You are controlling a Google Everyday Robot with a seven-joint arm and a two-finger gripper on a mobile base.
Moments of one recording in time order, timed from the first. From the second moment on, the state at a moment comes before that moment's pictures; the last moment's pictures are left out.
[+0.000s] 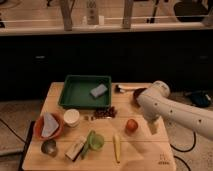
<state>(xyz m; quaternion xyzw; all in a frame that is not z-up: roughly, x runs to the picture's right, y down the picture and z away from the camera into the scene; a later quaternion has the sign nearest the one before) 0.234 0.182 0.761 -0.30 0.02 -0.16 0.94</state>
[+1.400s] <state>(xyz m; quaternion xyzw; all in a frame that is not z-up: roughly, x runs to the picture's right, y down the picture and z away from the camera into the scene) 0.221 0.193 0.810 -0.30 -0.03 -0.23 0.92</state>
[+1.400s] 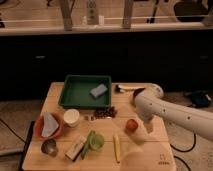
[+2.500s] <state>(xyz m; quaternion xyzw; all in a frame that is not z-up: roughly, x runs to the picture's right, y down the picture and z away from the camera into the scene) 0.217 0.202 0.831 -0.32 -0.07 -0.27 0.91</state>
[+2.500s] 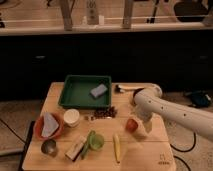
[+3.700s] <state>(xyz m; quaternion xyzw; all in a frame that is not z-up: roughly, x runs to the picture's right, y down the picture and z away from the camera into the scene) 0.217 0.211 0.839 -0.33 -0.09 -0.30 0.89</state>
